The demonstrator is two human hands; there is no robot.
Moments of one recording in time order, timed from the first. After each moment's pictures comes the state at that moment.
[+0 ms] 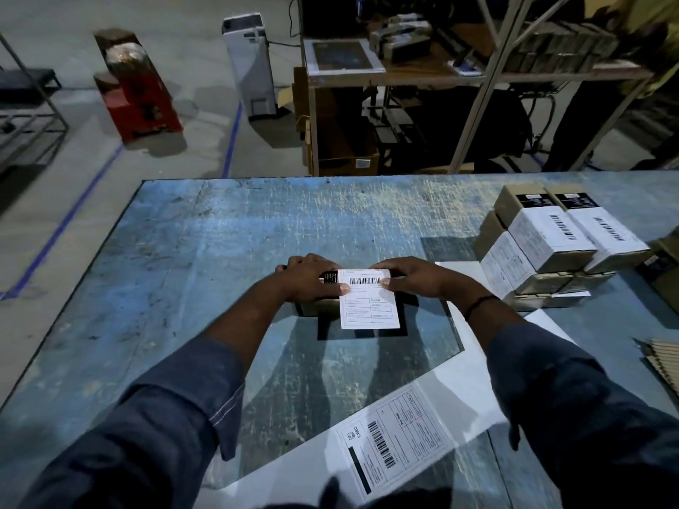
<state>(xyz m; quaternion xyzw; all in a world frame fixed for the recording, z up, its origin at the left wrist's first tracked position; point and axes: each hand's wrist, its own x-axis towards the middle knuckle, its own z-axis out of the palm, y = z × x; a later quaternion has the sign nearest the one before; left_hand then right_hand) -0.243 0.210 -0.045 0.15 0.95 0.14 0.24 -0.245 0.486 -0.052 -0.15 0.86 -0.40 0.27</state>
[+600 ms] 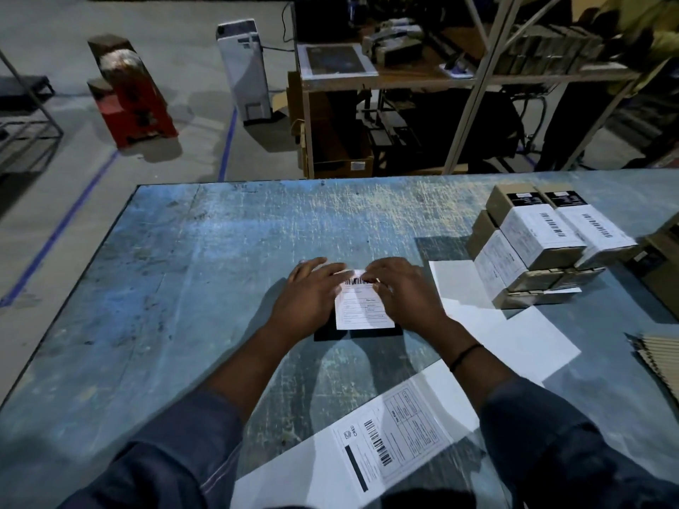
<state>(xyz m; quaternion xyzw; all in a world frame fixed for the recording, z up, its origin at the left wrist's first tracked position) -0.198 0.224 -0.082 0.25 0.94 0.23 -0.09 -0.195 0.458 -0.078 -0.21 0.93 -0.27 -0.13</state>
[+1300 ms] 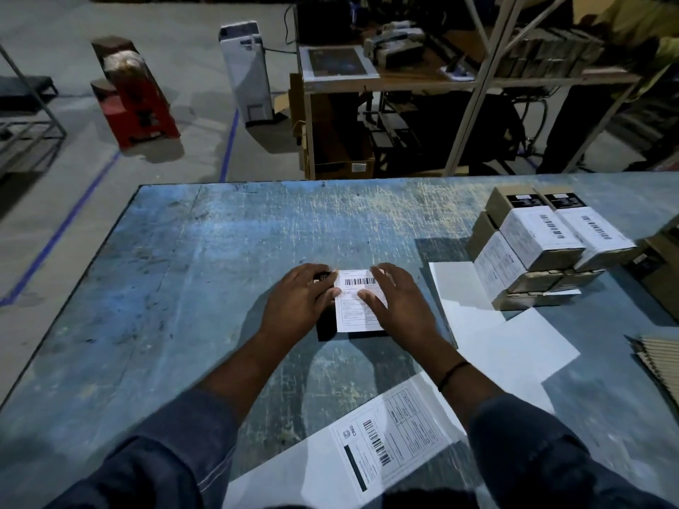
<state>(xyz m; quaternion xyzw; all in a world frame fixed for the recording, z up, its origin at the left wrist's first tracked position) -0.196 0.209 -0.099 0.23 0.93 0.21 -0.18 -0.175 0.445 -0.097 -0.08 0.96 -0.27 -0.10</state>
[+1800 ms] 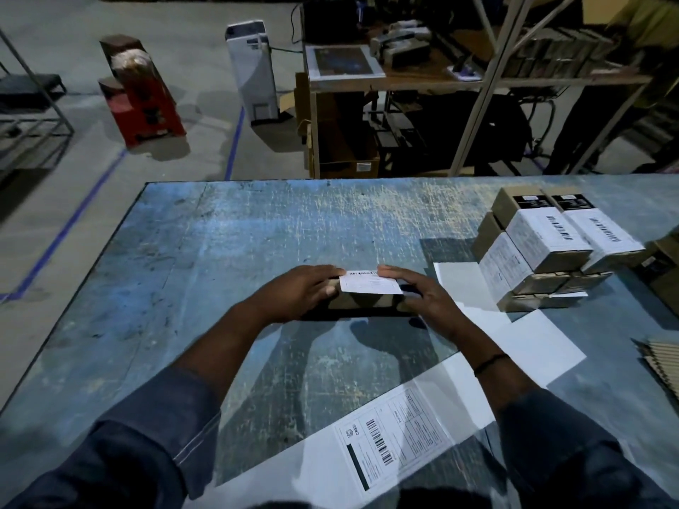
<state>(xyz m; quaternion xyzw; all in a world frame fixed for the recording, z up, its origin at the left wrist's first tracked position) -0.219 0.184 -0.062 0.31 0.90 0.28 0.10 -0.181 0.492 -0.075 -0.16 0.80 -0.57 0.08</state>
